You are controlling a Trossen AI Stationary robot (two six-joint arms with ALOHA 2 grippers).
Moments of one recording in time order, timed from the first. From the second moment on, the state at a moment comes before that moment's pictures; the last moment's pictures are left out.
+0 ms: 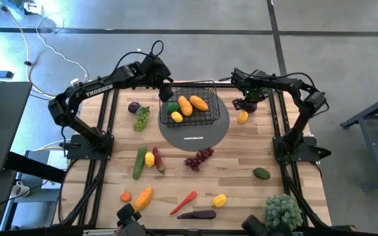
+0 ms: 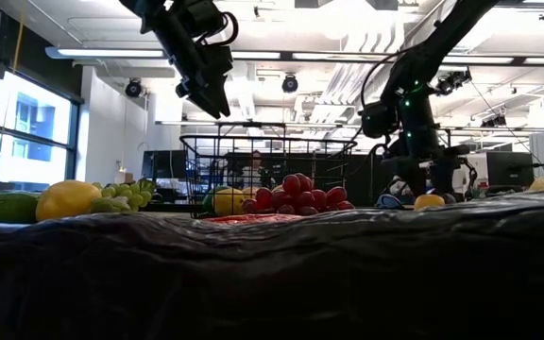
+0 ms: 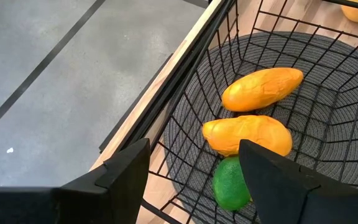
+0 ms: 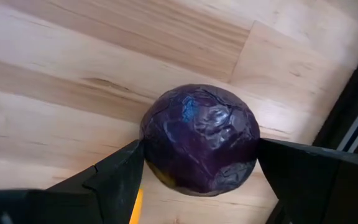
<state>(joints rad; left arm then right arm) 0.75 1.52 1.31 -0.62 -0.06 0.13 -0.84 1.75 1.11 -0.99 0.18 0.39</state>
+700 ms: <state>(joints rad) 0.75 1.52 1.31 -0.62 -0.06 0.13 -0.88 1.77 1.11 -0.98 0.21 0.39</state>
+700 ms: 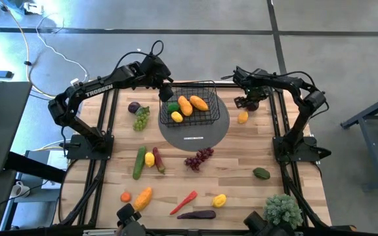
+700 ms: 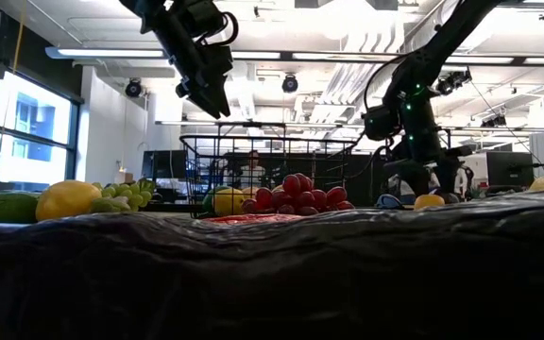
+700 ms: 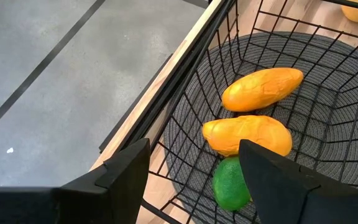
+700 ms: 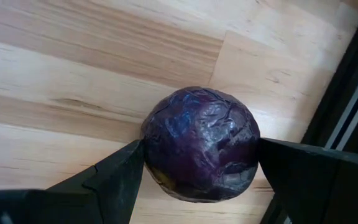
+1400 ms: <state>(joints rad) 0.75 1.52 1.31 -0.62 -0.06 0.13 -0.88 1.79 1.11 -1.00 0.21 0.45</state>
